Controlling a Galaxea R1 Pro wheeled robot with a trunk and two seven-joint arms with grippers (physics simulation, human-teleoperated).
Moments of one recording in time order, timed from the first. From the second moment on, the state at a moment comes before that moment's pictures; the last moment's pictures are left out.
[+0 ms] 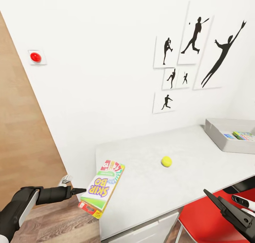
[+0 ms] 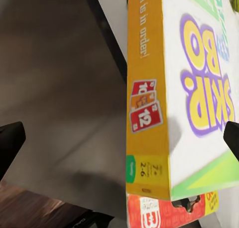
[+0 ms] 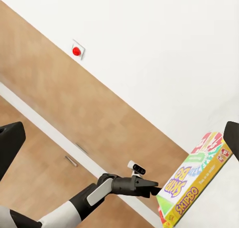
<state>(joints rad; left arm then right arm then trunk) -0.45 0.34 0.06 -0.93 0.18 0.83 -1.06 0.15 -0.25 -0.47 -1.58 -0.94 0.69 1.26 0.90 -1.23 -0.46</state>
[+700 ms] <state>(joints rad) -0.45 0.34 0.06 -0.93 0.19 0.83 -1.06 0.15 -0.25 -0.47 -1.58 -0.94 0.69 1.26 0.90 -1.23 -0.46</state>
